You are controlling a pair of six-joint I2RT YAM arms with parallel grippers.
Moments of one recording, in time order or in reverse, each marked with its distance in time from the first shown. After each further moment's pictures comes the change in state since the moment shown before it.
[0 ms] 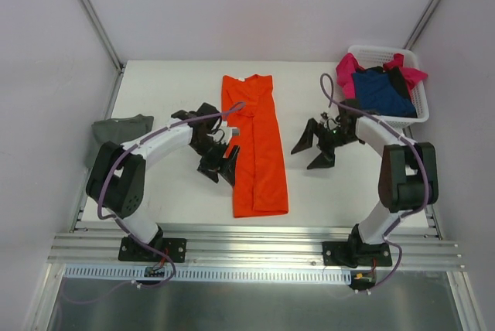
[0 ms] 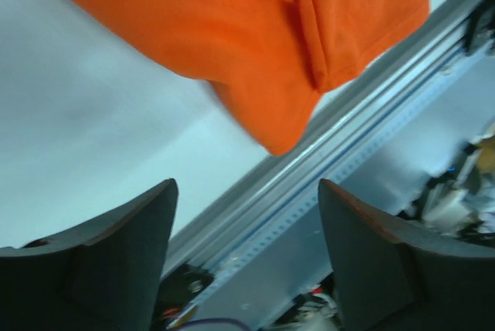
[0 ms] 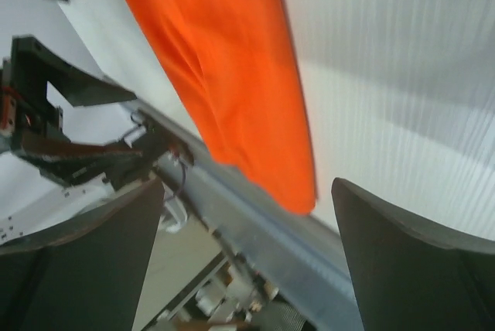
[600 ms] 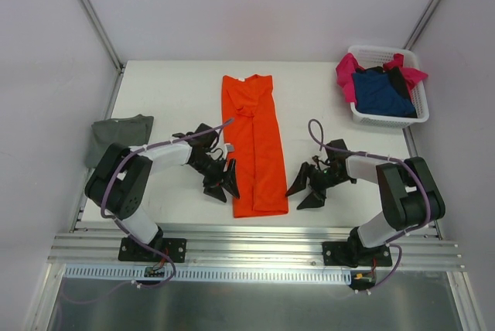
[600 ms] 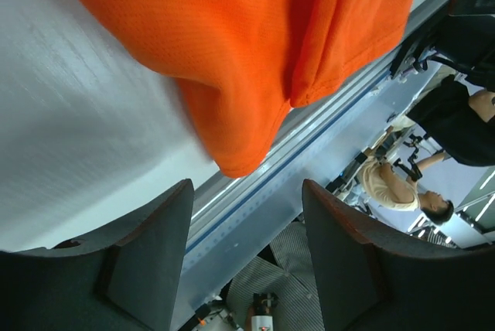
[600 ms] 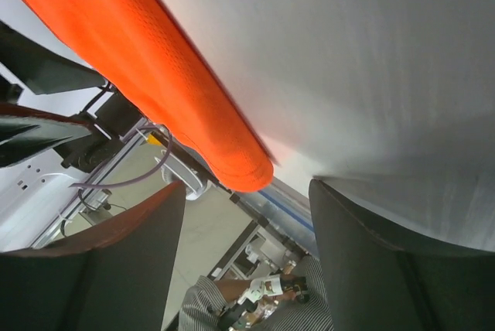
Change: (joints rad) left arm -0.010 -0.040 -0.330 0.323 0.216 -0.391; right arm 0.145 -0.195 -0.599 0.315 -0.047 0.261
